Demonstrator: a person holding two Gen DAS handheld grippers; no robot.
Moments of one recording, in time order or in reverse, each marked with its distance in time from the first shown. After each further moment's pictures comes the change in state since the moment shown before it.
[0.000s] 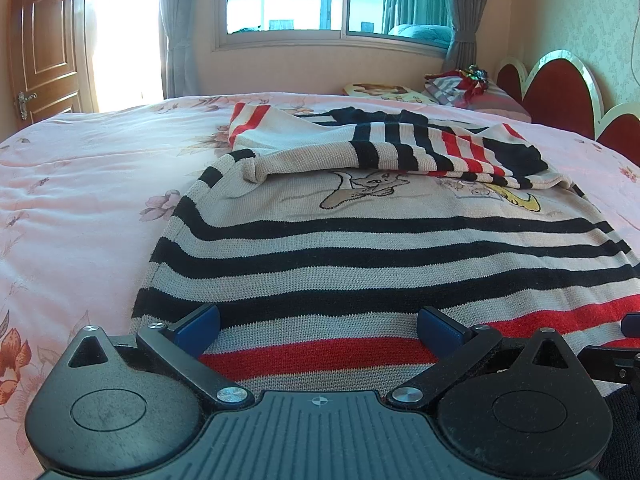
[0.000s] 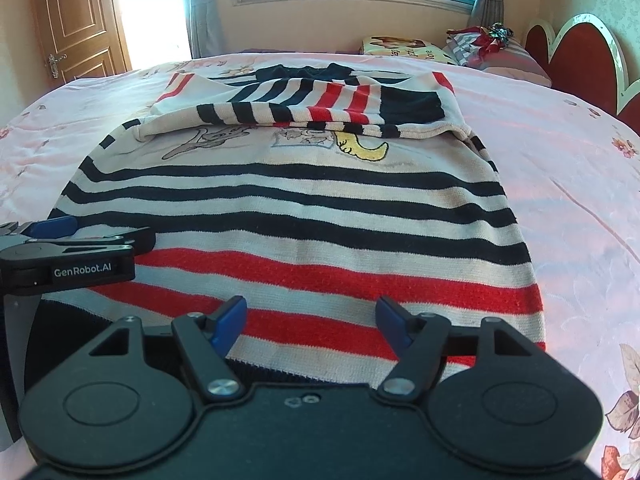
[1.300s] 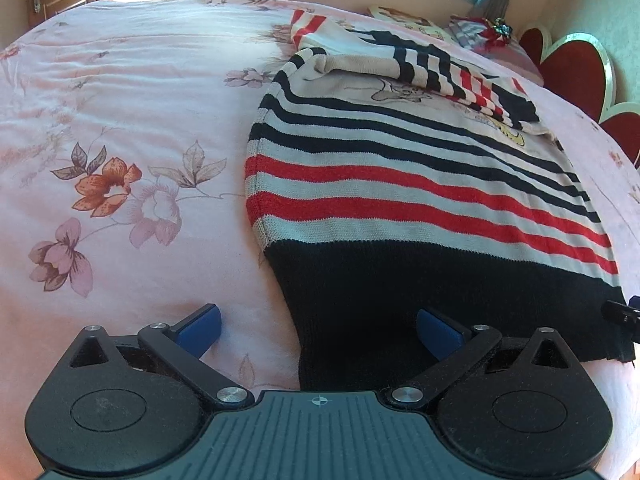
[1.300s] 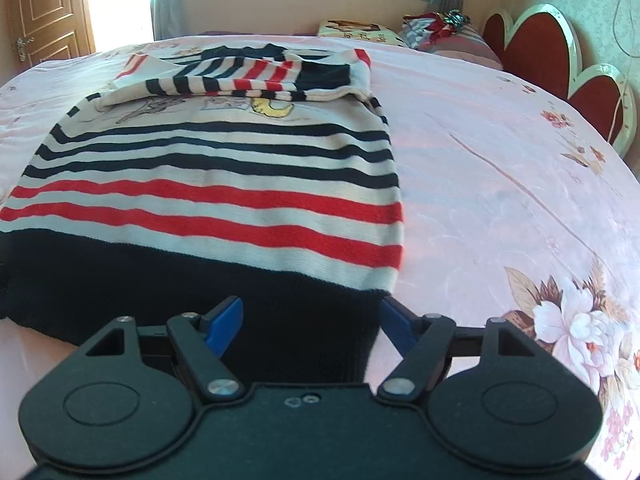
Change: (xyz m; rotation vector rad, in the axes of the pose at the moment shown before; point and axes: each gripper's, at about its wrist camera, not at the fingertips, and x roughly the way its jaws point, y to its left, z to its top) left arm -0.087 0.060 -0.045 -0.142 0.305 -0.069; right arm -0.064 -0.055 -0.046 0.015 0.064 -0.138
